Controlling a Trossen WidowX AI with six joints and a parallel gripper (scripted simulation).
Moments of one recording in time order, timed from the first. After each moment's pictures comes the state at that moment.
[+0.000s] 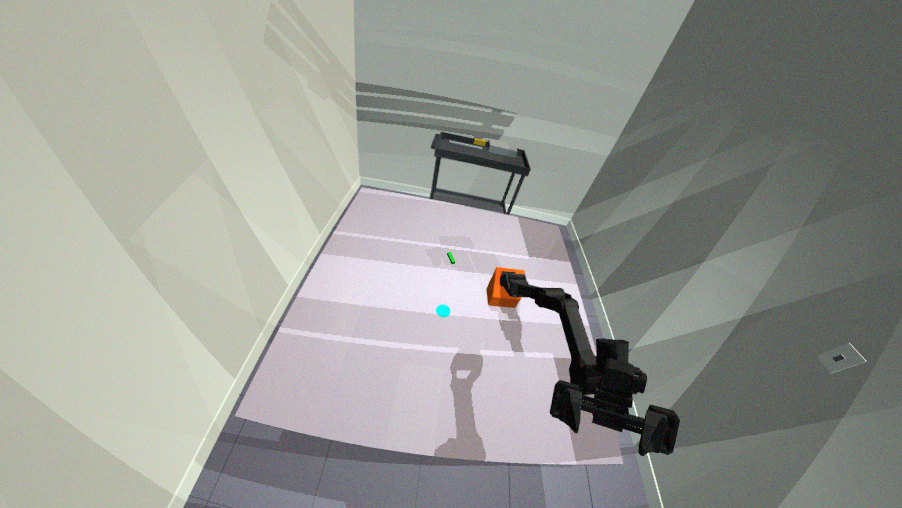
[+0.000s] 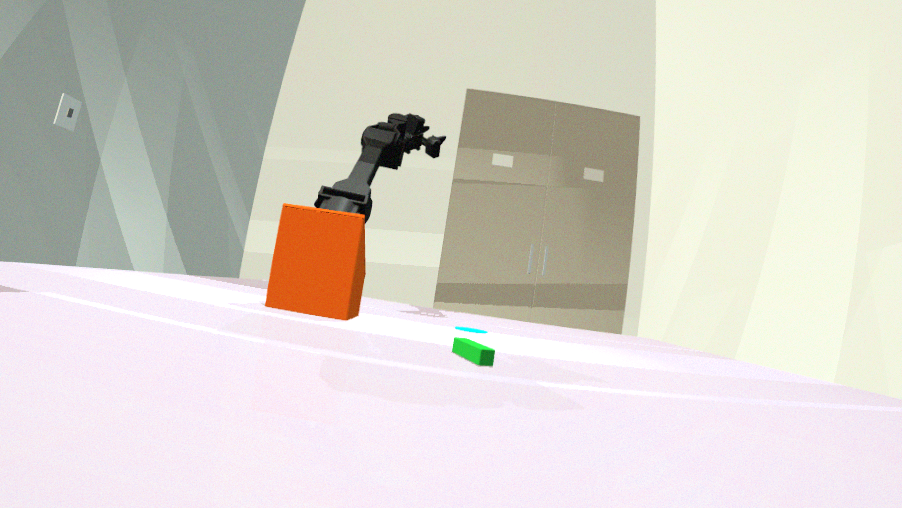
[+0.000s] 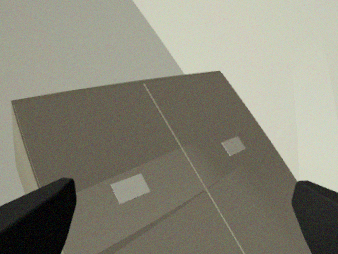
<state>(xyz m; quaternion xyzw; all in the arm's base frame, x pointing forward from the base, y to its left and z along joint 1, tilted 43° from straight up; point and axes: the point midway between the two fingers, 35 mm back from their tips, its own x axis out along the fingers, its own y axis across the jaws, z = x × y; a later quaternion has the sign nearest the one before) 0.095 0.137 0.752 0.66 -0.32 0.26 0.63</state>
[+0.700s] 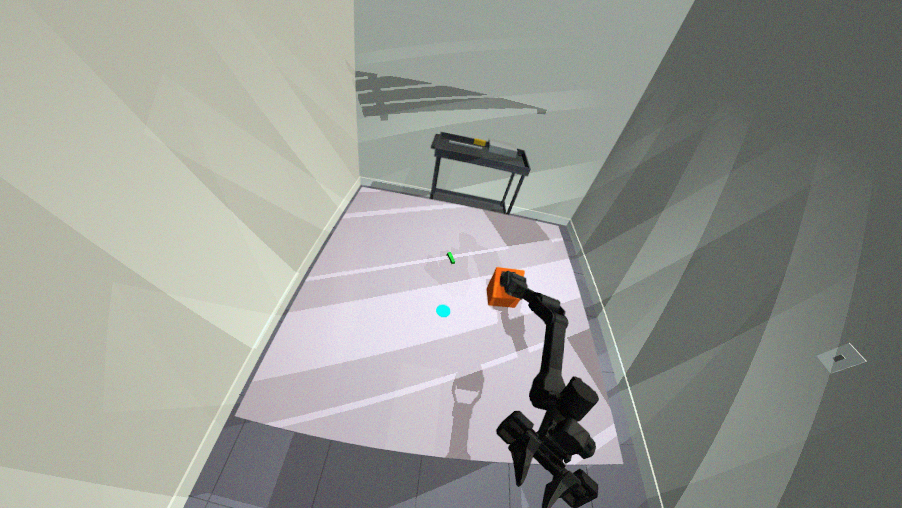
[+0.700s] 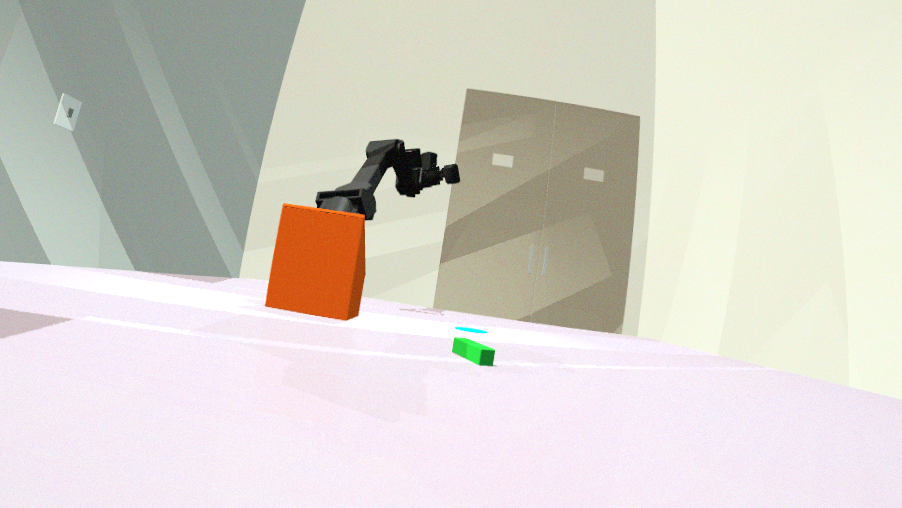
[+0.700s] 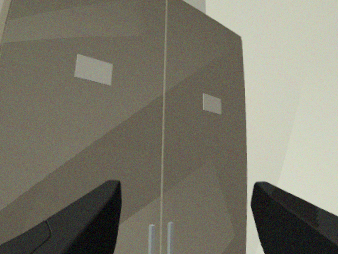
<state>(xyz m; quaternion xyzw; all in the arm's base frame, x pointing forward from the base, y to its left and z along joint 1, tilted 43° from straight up) 0.165 0.249 0.718 0.42 -0.36 0.25 0.80</state>
